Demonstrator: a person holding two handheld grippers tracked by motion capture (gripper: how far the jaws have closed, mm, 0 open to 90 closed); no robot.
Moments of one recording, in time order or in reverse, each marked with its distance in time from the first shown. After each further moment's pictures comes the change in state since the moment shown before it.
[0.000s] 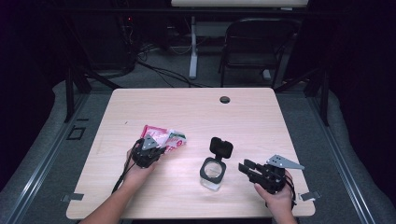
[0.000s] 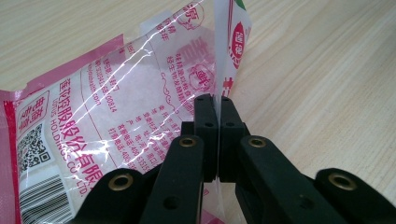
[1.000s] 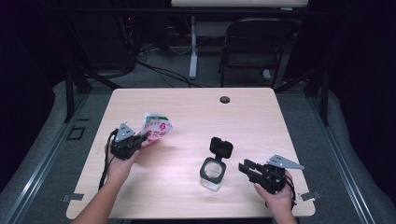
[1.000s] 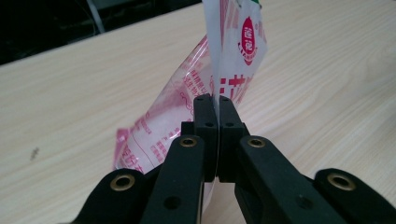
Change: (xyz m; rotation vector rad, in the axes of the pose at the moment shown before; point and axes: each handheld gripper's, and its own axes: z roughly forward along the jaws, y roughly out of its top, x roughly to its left) left arm 0.035 0.017 -0.067 -0.185 0.121 -0.091; right arm 0.000 0.000 0.001 -0.001 0.001 0.002
